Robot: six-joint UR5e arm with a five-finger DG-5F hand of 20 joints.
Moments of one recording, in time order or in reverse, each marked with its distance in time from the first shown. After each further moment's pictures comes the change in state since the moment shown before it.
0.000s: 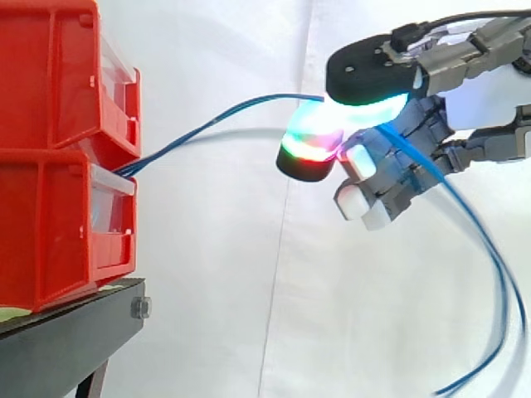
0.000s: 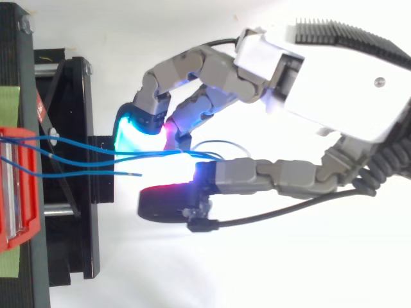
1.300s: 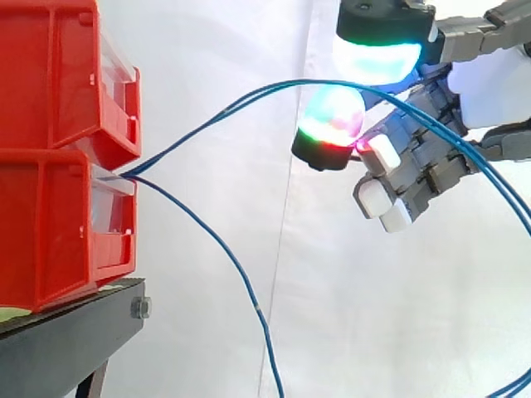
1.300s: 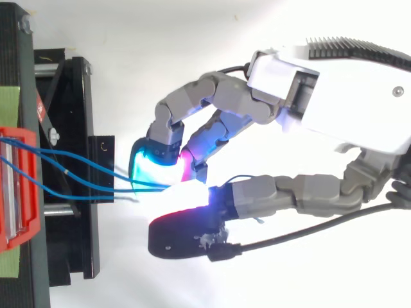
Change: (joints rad) arm 0.000 0.012 0.000 -0.063 -0.071 0.103
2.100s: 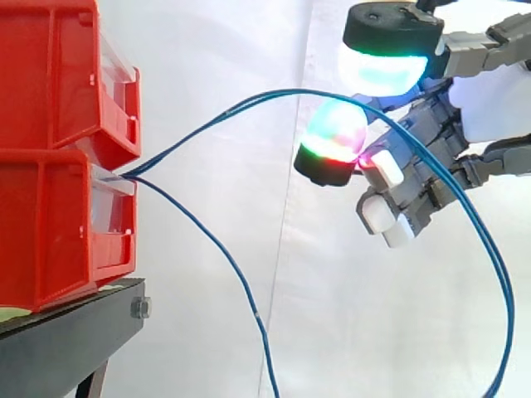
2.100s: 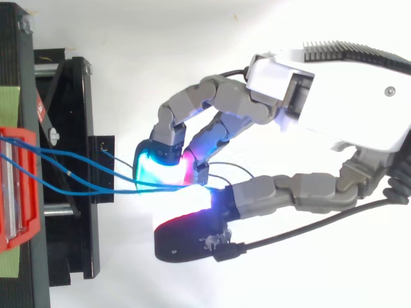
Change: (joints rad) arm -0.004 -0.003 -0.018 0.017 -0.013 0.010
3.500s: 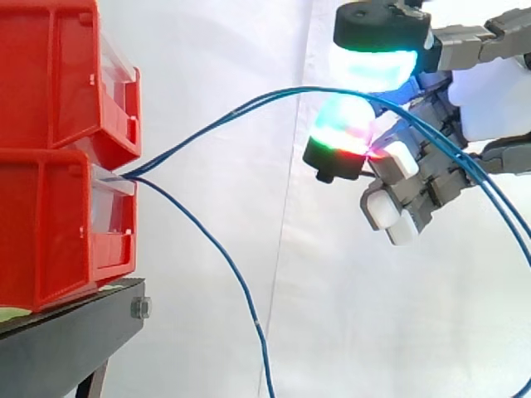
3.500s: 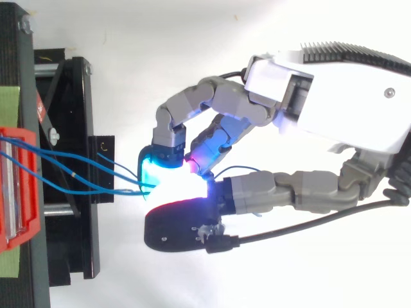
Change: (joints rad) arm 0.000 0.000 -0.001 0.004 -0.004 0.000
